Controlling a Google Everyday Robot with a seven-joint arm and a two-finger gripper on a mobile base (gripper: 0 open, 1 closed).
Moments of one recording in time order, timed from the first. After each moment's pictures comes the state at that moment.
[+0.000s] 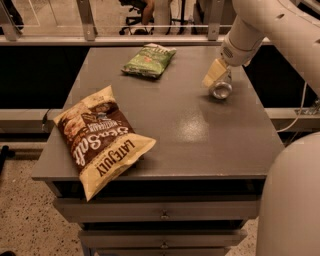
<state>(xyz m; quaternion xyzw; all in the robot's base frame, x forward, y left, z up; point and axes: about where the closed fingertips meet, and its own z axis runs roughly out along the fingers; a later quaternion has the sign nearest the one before) 0.717 -0.232 0.868 -0.27 0.94 -0.04 0.21</state>
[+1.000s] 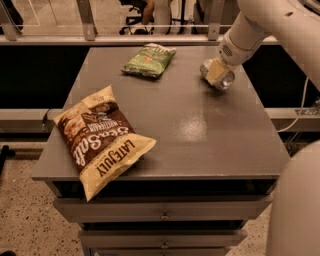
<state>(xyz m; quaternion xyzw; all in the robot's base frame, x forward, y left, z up) 0.713 -0.215 0.876 -0.27 0.93 0.00 0.23</state>
